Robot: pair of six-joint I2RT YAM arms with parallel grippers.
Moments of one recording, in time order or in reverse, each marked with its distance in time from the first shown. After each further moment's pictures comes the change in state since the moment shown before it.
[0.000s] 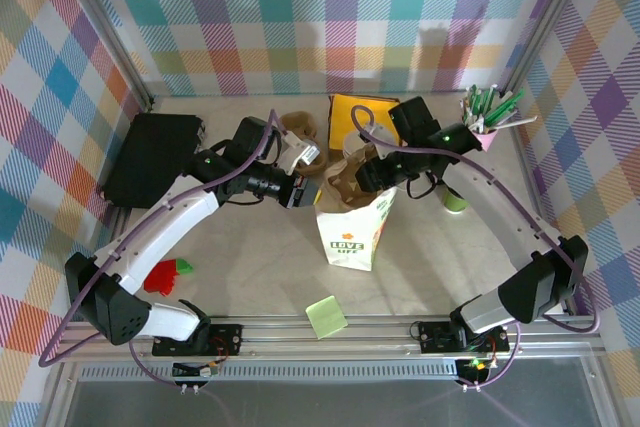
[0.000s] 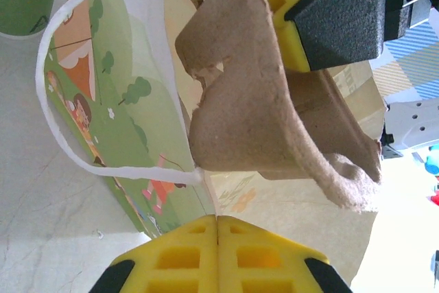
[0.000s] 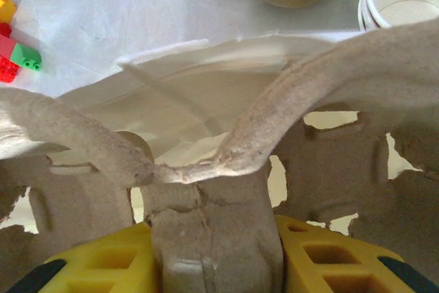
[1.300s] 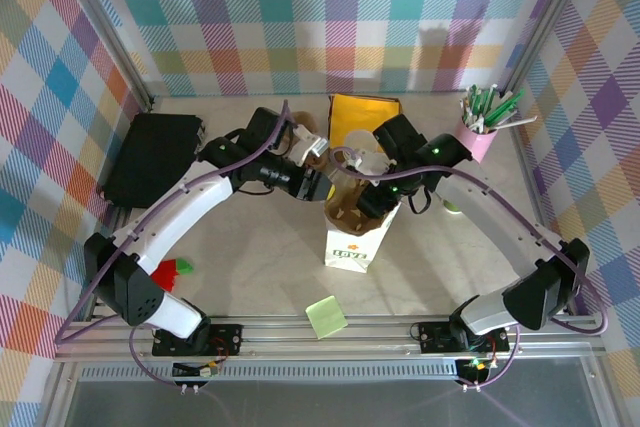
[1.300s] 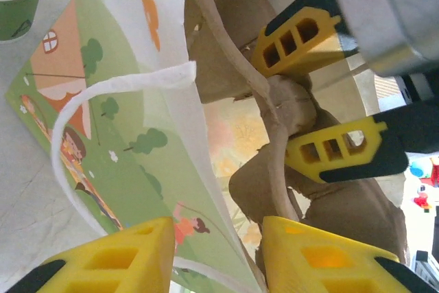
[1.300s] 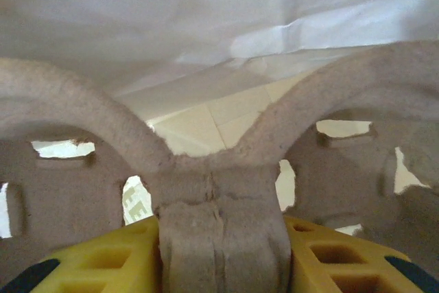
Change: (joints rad) left arm -0.006 0.123 0.102 -0.014 0.035 -0.021; right arm 0.133 -0.032 -0.022 -0.124 0.140 -0.309
